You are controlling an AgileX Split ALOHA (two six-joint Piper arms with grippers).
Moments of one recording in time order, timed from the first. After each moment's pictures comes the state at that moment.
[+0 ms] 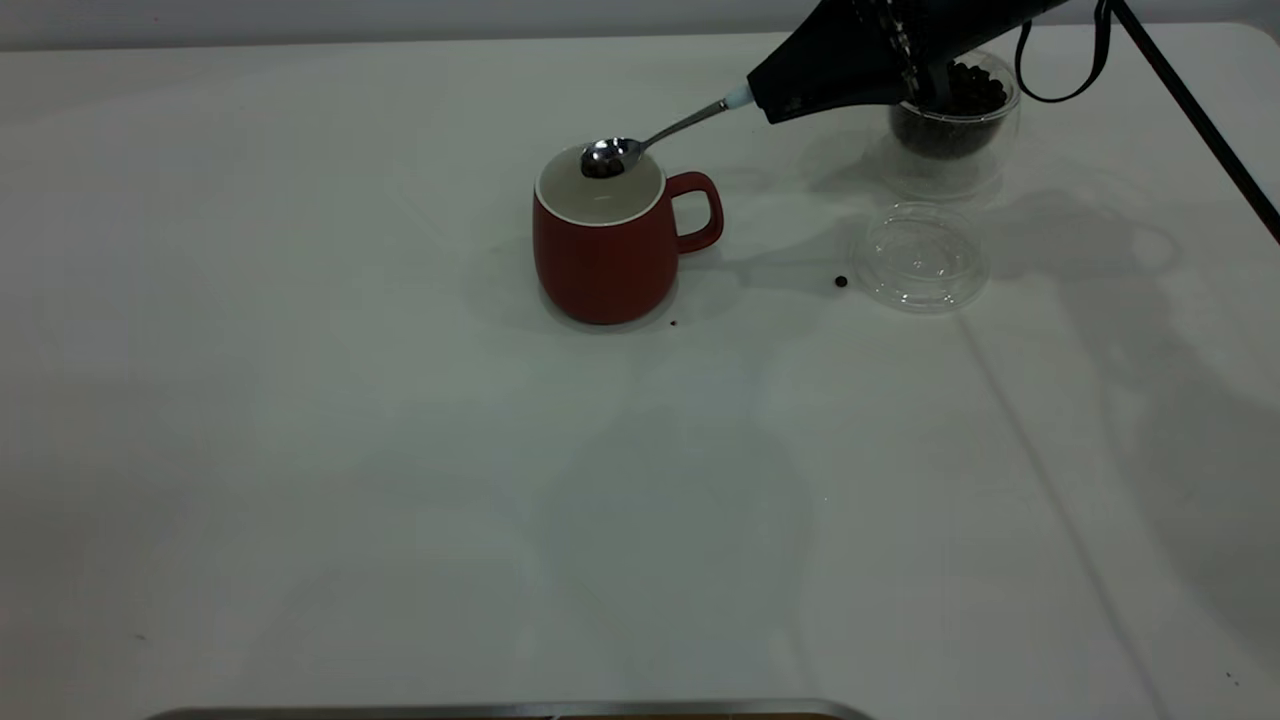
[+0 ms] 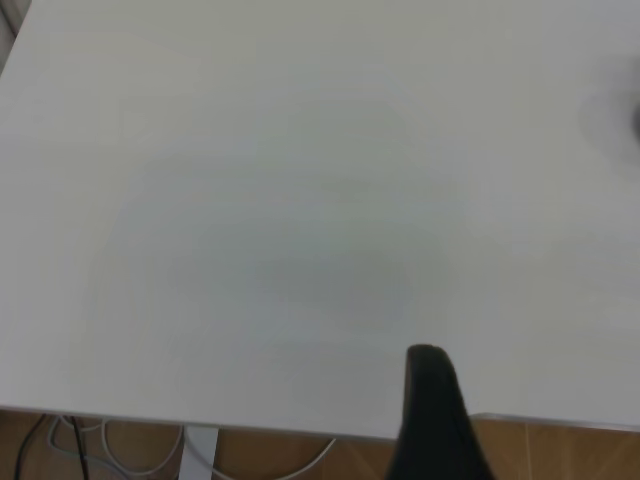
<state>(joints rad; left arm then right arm) 0.00 -0.02 -0.49 0.04 1.14 -0.12 0.14 2.53 -1.73 1.20 1.17 -1.03</state>
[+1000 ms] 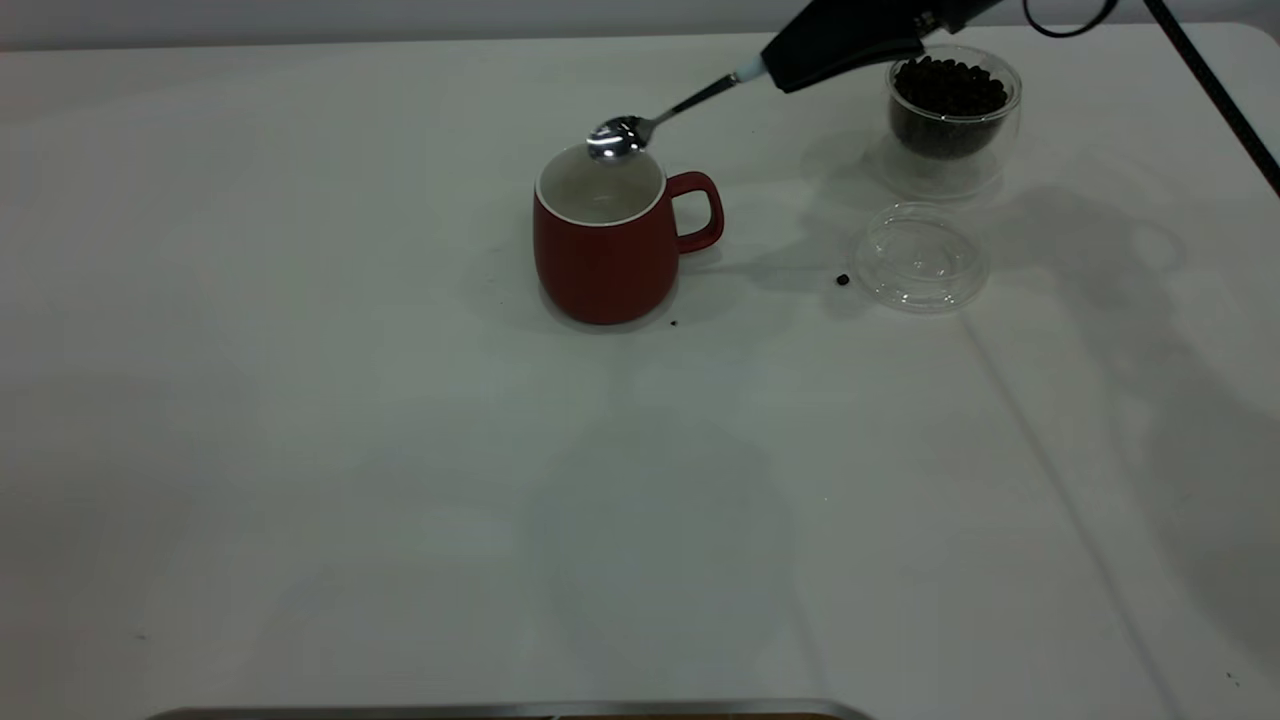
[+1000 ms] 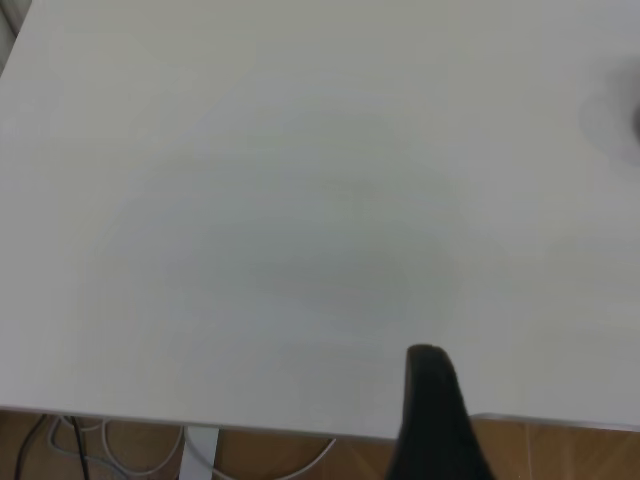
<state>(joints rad) 0.00 -0.02 -0.49 0.04 1.14 -0.12 0.13 2.46 -1.73 1.10 1.17 -1.22</state>
